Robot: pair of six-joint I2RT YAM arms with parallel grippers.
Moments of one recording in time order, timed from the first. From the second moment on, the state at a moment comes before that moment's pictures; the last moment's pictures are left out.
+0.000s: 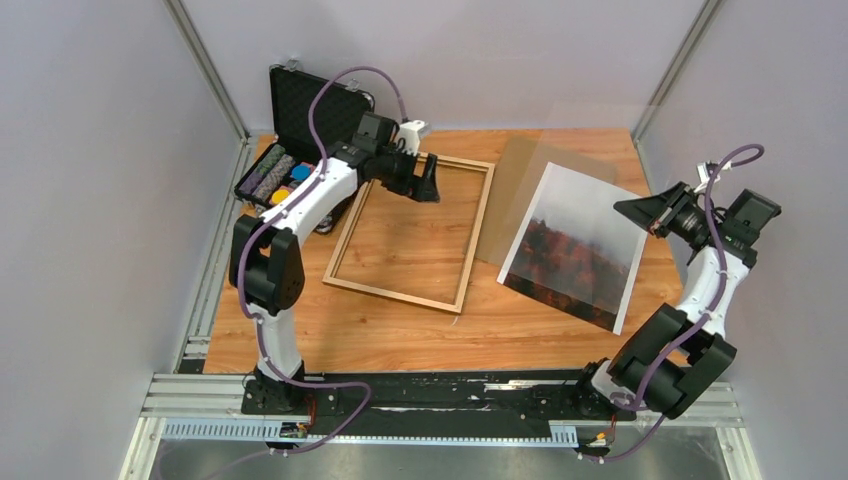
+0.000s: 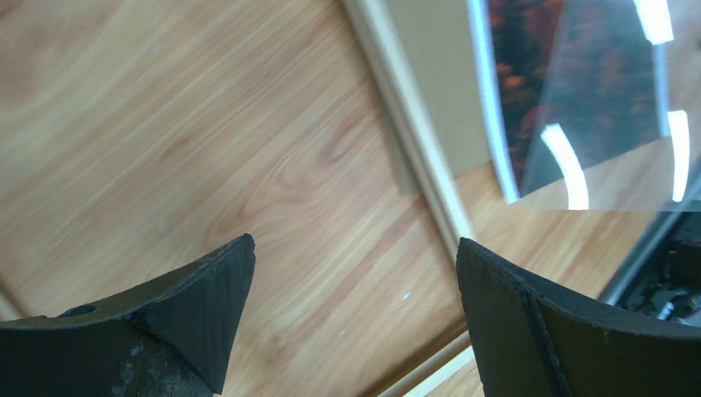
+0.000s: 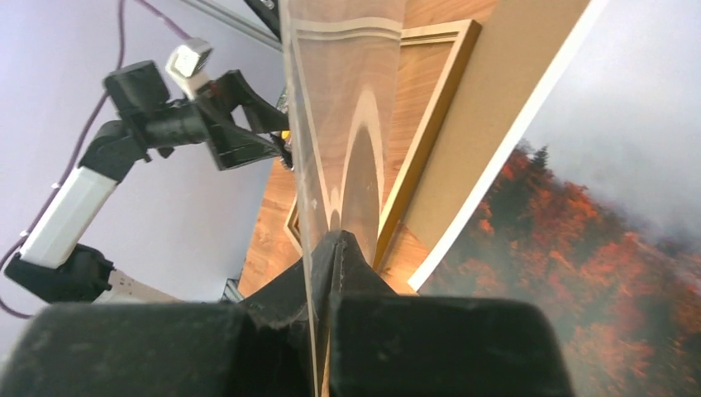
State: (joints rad) left arm -0.46 1.93 1.74 -0.57 0.50 -0.07; right arm -0.73 1.31 1.04 -0.35 -1.34 0.31
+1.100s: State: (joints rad) left arm -0.16 1.85 1.46 -0.74 0.12 0.14; right arm -0.25 1.45 1.07 0.06 -1.25 0.66
